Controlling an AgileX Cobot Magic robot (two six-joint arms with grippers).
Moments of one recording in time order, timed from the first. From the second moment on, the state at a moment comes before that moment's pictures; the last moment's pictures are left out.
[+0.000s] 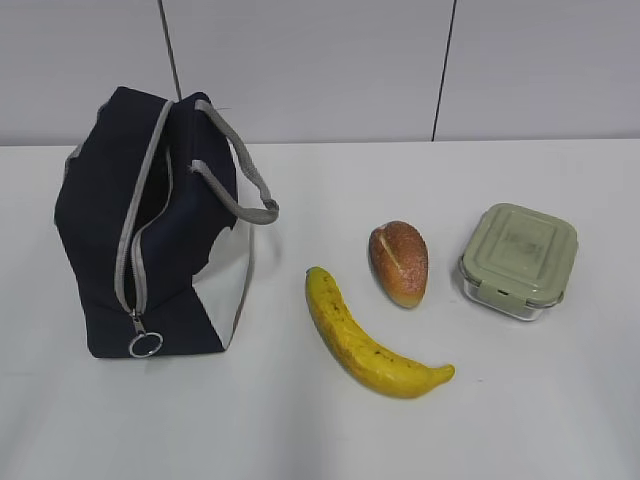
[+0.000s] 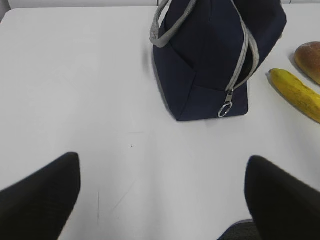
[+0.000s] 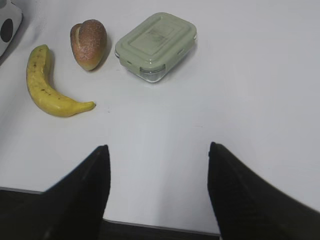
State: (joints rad) left arm -0.02 -0.02 -0.52 -0.09 1.11 0.06; right arm -0.02 -0.02 -0.50 0.04 1.14 -0.13
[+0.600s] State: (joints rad) left arm -0.02 -0.02 -0.52 -0.09 1.11 0.06; right arm -0.02 -0.02 -0.50 0.04 1.14 -0.13
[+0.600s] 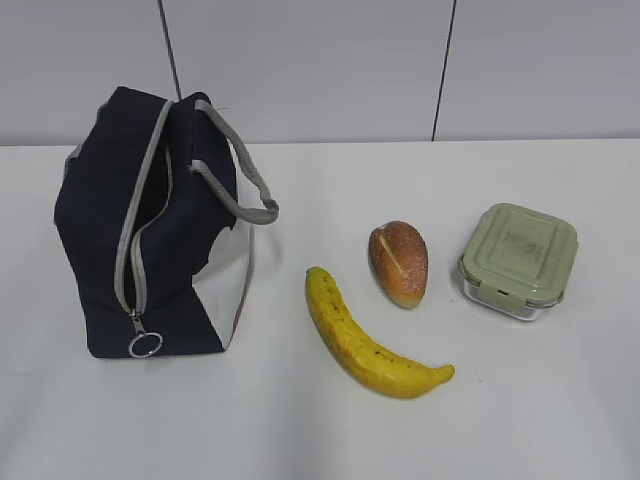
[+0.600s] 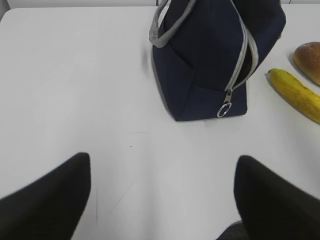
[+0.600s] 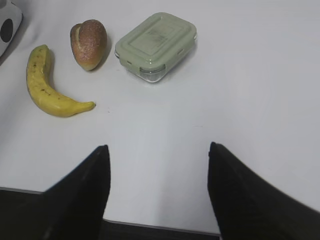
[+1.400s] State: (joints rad) left arm -0.02 0.74 -0.92 -0.33 0.94 0.03; right arm -0.02 -0.02 -0.50 0.04 1.14 -0.13
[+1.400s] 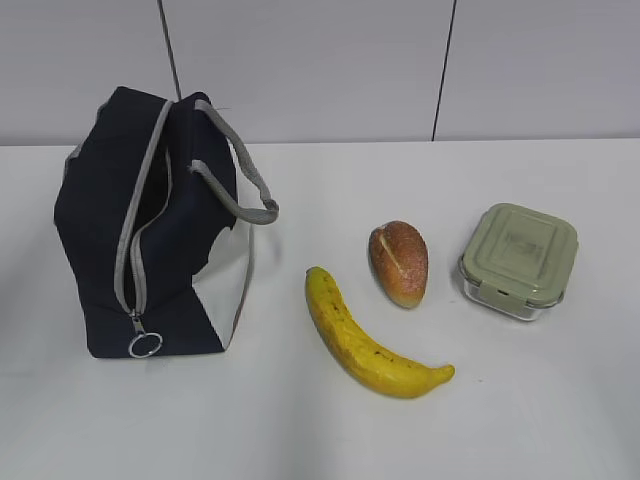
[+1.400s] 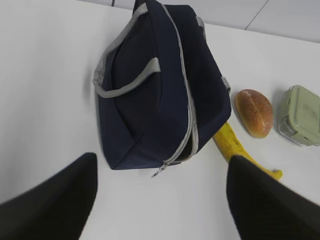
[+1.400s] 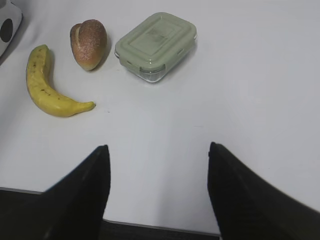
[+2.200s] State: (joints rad) left arm -0.07 1.61 -1.49 -0.40 1.05 0.11; right arm -0.02 -0.02 -0.50 0.04 1.14 -0.13
